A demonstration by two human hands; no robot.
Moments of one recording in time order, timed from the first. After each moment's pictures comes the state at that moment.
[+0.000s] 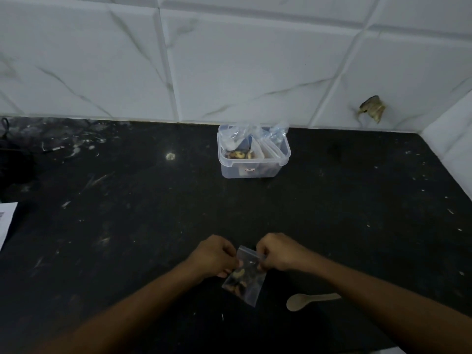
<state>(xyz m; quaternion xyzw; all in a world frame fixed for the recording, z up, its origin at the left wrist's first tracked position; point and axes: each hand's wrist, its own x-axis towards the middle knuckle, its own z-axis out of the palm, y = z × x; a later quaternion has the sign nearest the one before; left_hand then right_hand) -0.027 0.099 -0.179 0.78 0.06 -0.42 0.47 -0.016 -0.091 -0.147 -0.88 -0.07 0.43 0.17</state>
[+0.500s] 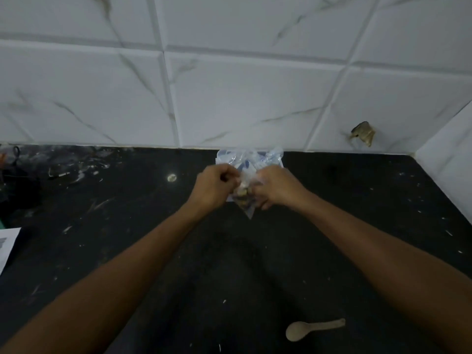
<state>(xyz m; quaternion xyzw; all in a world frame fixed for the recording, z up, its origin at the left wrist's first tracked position) 0.093 0.090 -0.080 0.86 -0.04 -0.03 0.50 0.083 -0.077 -0.040 -0.91 -0.03 0.18 0.37</state>
